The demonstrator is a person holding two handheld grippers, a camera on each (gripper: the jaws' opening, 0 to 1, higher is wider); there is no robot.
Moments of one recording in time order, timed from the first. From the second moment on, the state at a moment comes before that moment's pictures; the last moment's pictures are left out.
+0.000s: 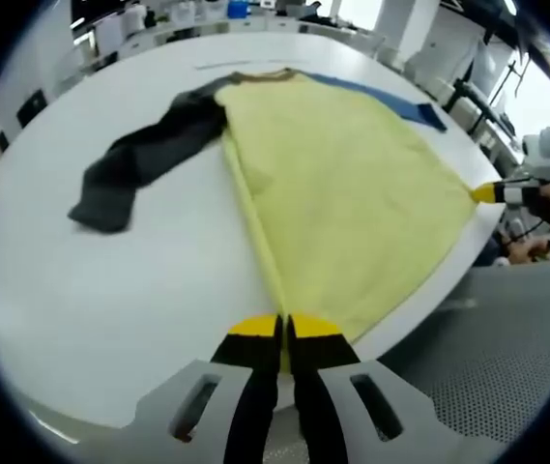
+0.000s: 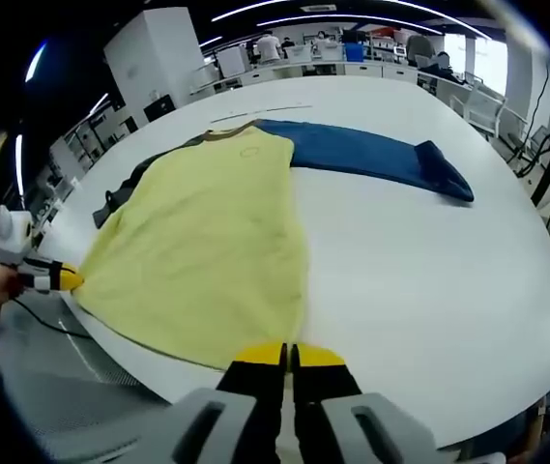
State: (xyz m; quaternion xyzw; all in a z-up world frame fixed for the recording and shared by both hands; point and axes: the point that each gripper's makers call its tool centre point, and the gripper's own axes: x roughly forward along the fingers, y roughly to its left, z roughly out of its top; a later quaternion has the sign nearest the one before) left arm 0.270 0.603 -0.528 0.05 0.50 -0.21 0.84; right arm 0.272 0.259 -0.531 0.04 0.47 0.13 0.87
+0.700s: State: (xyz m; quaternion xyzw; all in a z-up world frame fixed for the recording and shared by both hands) left arm 0.279 0.604 -0.514 0.06 0.47 -0.22 0.85; right arm 0.276 0.261 -0.521 0.05 0.46 0.13 0.88
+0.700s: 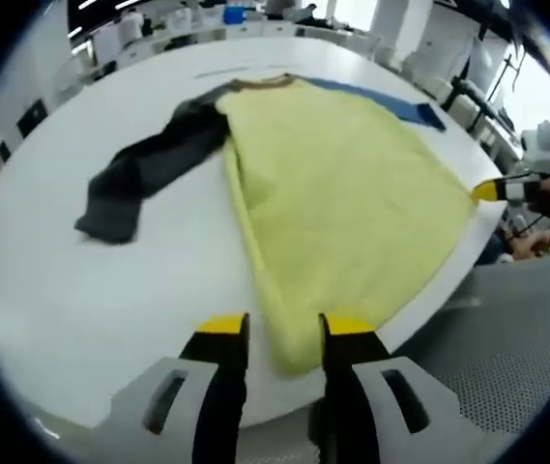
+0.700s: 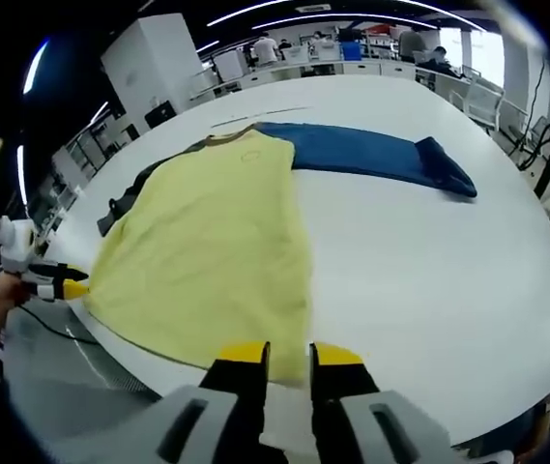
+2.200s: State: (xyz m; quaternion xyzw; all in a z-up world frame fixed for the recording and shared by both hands) left arm 0.459 0.614 -0.493 0.11 0.32 -0.21 0.92; right arm 0.470 0.130 -0.506 -0.03 0.37 0.04 0.93
